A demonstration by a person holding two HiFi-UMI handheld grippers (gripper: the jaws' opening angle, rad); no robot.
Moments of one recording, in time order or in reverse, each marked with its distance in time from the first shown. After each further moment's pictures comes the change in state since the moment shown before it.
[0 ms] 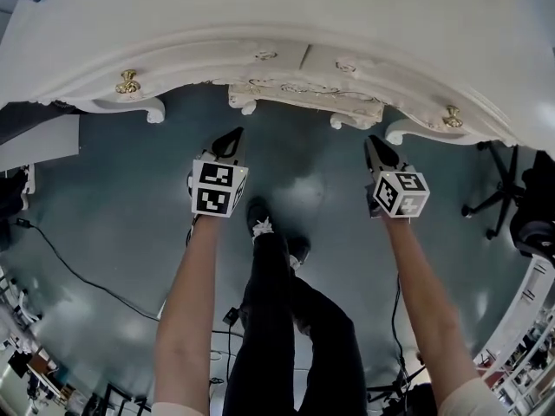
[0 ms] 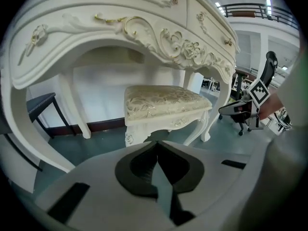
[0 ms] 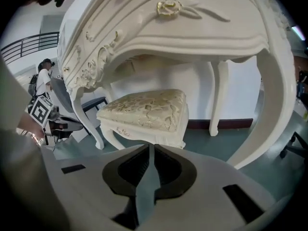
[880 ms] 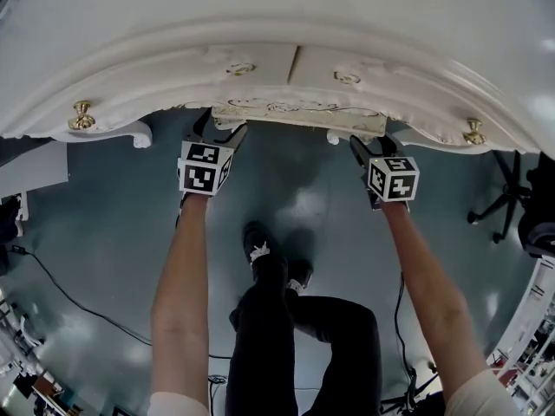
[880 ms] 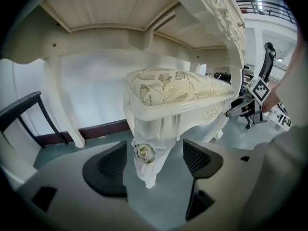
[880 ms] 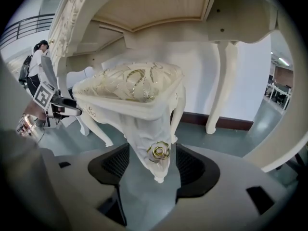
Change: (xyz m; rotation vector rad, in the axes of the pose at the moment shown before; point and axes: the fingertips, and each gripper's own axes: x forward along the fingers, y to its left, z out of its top) left arm 0.107 0.057 -0.011 0.061 -0.032 -0.015; right arm 0.085 -0.052 -0.034 -0.088 0.114 -0.071
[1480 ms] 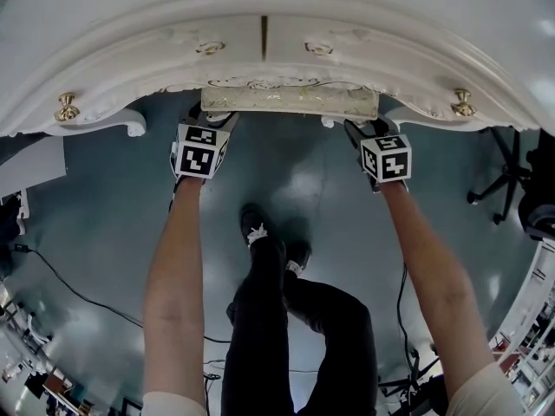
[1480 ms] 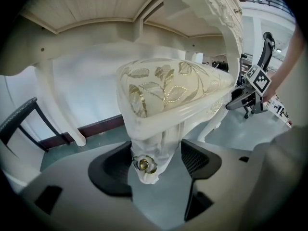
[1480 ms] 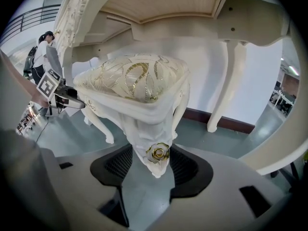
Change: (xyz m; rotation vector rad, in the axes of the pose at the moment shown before) left arm 0.002 -0.015 -0.008 0.071 0.108 -0.008; right arm -0.006 0.001 -0.014 -0.085 0.082 0.017
